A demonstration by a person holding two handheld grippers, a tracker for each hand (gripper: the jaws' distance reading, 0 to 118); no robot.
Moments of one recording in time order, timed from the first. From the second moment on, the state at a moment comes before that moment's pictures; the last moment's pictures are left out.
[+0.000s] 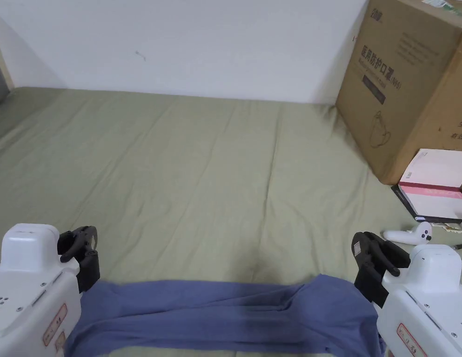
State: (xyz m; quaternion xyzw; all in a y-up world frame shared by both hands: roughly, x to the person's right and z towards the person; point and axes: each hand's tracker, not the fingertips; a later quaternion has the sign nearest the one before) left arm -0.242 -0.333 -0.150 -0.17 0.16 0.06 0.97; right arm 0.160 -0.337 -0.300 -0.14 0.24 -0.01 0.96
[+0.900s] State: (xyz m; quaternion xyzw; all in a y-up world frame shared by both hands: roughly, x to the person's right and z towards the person) left arm -0.429 -0.571 -0.179 -0.29 -0.11 0.62 0.72; right arm 0.122 -0.353 -0.277 -0.21 0.28 0.01 0.94
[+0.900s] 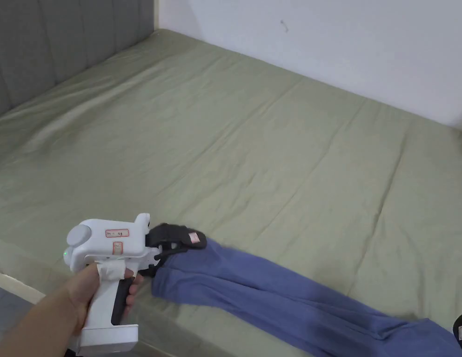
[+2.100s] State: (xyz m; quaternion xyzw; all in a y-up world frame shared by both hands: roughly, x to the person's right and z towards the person) left arm -0.166 -0.475 -0.283 -0.36 0.07 0.24 0.90; right arm 0.185 -0.354 -0.269 -0.20 0.26 -0.09 0.94
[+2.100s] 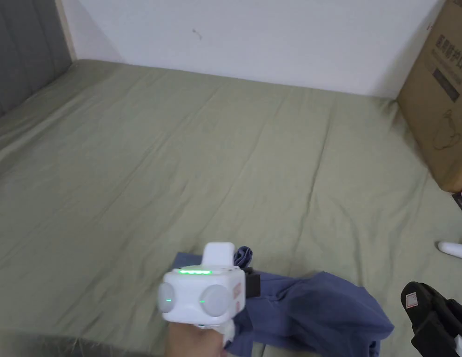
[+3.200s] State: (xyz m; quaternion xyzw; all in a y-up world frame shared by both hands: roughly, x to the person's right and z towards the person) left arm -0.262 -0.466 -0.180 -0.29 0.02 0.33 0.90; right arm 0.173 -0.373 -0.266 -0.24 0.28 -0.10 0.92
